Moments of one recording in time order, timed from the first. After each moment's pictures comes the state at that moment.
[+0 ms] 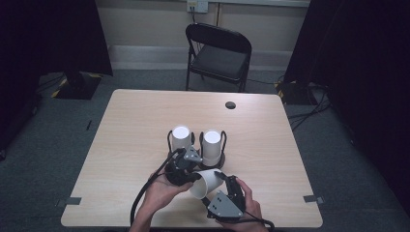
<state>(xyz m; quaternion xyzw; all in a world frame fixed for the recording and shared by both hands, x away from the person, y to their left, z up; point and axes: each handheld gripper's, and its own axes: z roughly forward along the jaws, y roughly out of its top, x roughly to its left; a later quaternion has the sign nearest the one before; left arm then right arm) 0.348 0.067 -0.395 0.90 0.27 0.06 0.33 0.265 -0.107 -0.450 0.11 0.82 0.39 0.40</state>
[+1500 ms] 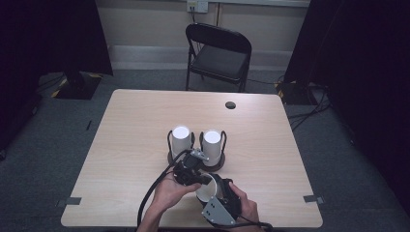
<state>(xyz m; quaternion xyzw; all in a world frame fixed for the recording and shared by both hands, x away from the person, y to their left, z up) 0.358 0.053 -0.411 0.89 0.29 -0.02 0.35 0.256 -0.096 -0.450 0.08 0.81 0.38 0.44</state>
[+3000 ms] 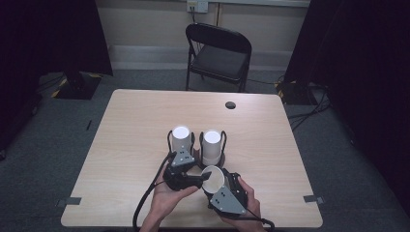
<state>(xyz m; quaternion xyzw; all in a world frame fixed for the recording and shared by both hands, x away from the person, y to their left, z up) 0.334 0.079 -0.414 0.80 0.33 0.11 0.49 0.271 -0.111 -0.443 0.16 0.79 0.41 0.43</state>
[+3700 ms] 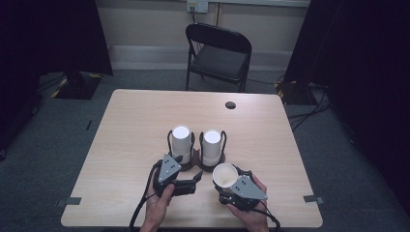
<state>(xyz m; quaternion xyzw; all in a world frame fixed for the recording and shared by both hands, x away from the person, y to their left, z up) 0.310 0.102 -0.428 0.74 0.37 0.23 0.52 0.291 -0.149 -0.454 0.28 0.76 0.47 0.34</state>
